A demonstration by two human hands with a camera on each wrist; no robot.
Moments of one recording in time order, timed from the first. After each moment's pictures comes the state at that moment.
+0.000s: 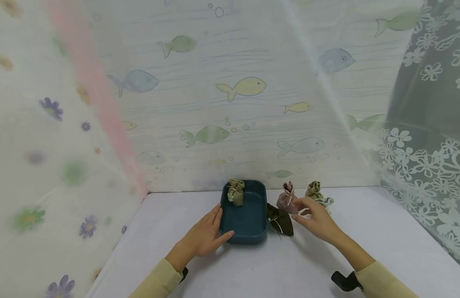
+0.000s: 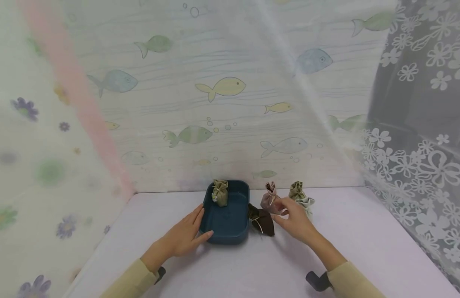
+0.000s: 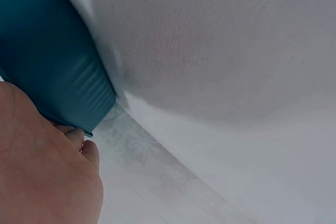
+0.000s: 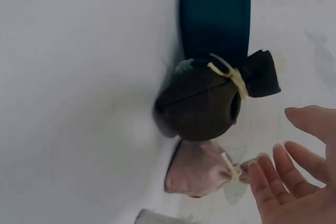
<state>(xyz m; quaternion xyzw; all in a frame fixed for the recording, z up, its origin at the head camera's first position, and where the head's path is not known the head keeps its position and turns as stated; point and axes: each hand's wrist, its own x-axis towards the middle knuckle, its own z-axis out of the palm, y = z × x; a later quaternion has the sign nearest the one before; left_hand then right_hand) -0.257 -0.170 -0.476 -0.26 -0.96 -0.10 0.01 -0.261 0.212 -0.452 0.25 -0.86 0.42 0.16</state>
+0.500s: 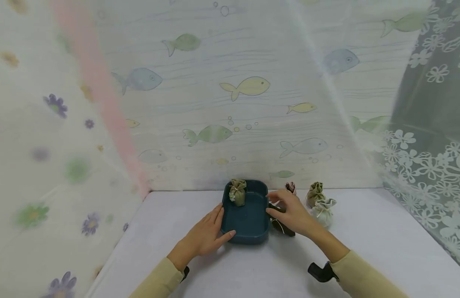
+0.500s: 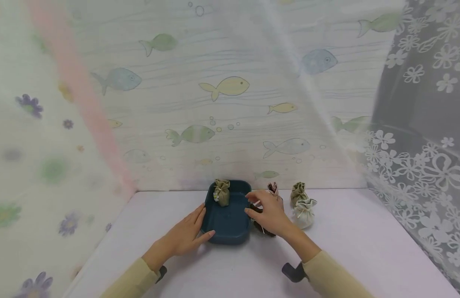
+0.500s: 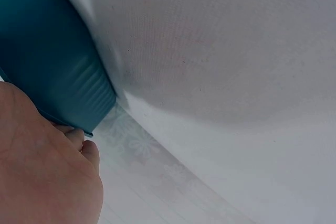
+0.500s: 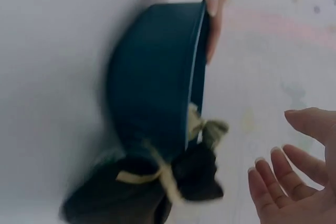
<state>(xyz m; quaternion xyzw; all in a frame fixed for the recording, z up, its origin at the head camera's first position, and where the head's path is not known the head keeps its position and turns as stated) -0.253 -0.170 -0.472 -0.26 -0.96 -0.12 0.02 -0.265 0.147 -0.421 0.30 -0.85 0.42 0.13</state>
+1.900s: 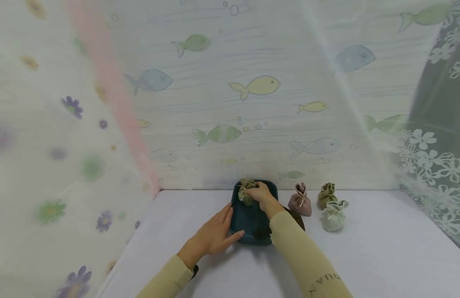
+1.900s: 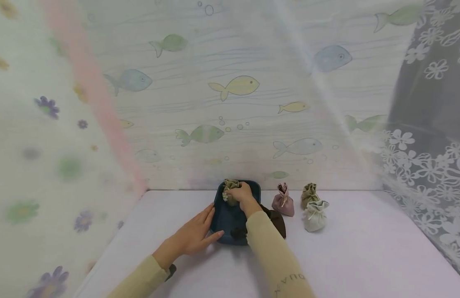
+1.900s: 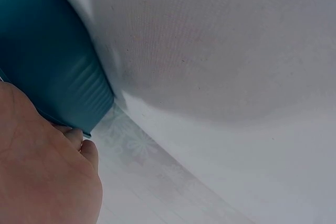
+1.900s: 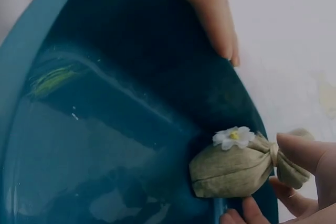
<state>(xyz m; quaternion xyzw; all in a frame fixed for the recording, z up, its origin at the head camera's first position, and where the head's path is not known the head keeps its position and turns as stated) -0.251 -0.169 -0.469 -0.26 -0.96 -0.09 0.00 -0.359 0.028 -0.436 -0.03 -0.76 0.64 -0.11</state>
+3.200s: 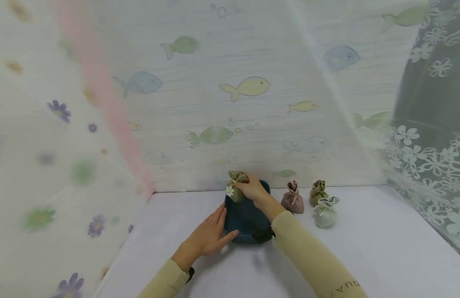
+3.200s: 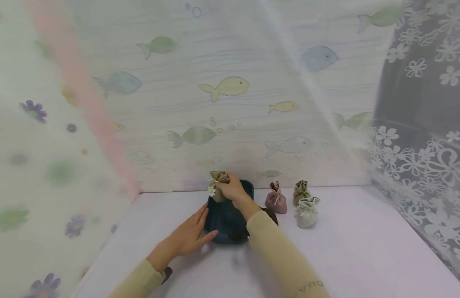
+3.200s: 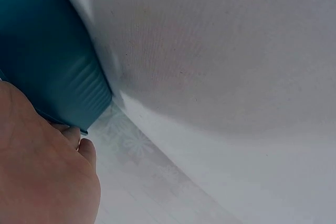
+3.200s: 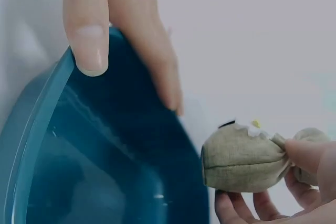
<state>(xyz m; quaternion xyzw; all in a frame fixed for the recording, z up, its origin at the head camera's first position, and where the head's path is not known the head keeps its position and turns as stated) -0.257 -0.169 -0.479 -0.24 -0.96 -0.10 0.00 -0.335 0.032 -0.400 0.07 -0.77 0.62 -0.09</state>
